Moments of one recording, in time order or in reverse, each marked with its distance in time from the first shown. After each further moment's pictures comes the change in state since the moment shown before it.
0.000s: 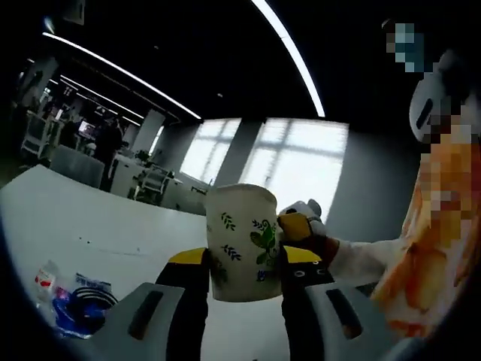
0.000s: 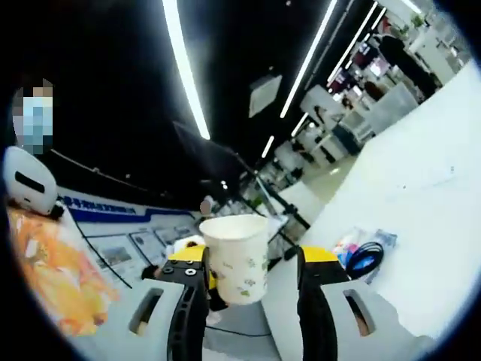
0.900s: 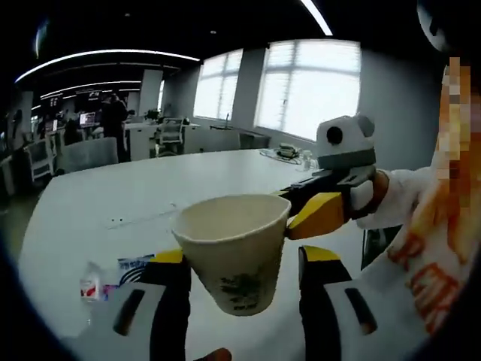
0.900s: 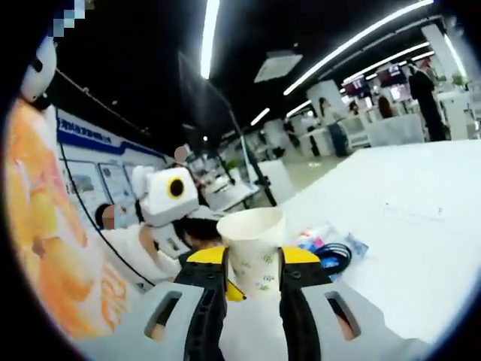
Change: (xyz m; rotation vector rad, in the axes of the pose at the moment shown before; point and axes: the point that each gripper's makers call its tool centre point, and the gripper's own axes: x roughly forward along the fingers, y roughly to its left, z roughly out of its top) left arm 0.002 0.066 -0.061 0.251 0.449 0.222; right arm 0.031 -0.033 -0.046 -0.260 0.189 -0.145
